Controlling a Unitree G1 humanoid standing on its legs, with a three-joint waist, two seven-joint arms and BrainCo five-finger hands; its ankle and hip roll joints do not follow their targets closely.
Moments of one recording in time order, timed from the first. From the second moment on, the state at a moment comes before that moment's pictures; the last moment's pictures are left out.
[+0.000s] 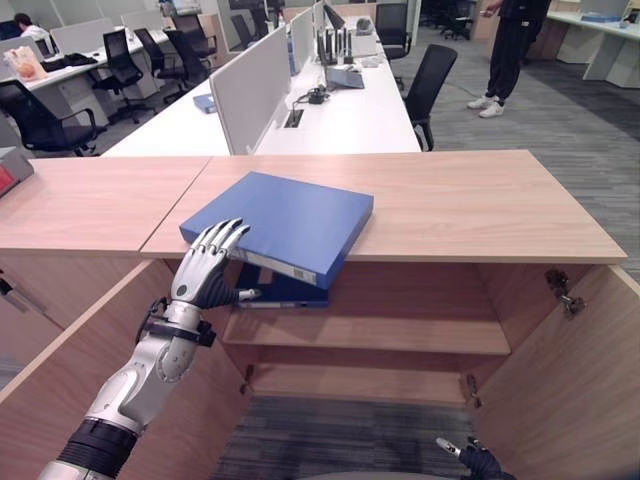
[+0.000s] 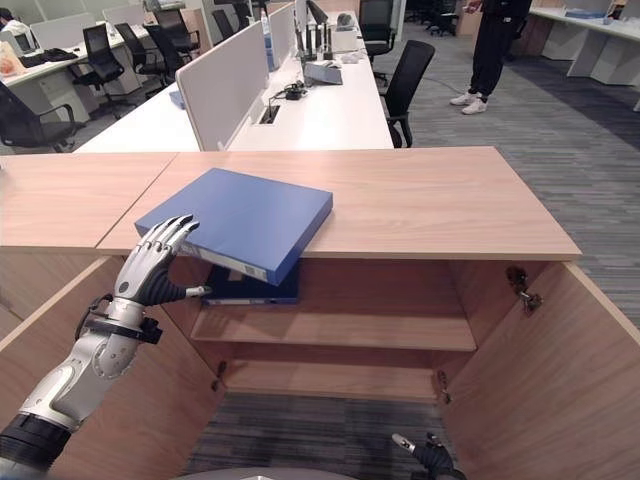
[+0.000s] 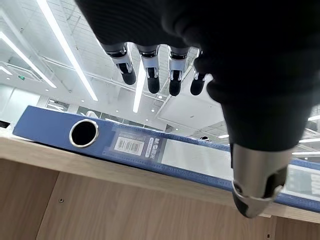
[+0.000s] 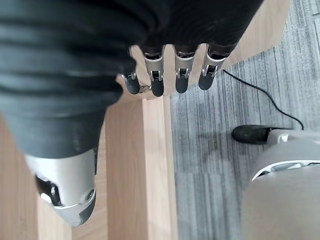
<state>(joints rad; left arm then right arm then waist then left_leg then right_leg) -0.06 0.71 -0.21 0.05 0.60 -0.20 0.38 0.11 -0.26 0.11 1.07 0.30 -0.08 -0.12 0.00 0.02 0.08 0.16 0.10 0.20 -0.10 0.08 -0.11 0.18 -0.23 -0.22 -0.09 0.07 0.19</state>
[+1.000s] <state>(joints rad) -0.24 0.79 -0.37 0.06 0.81 -0.17 0.37 0.10 -0.26 0.10 1.15 0.30 -0.08 -0.11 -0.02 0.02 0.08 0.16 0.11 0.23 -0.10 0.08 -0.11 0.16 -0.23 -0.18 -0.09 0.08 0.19</state>
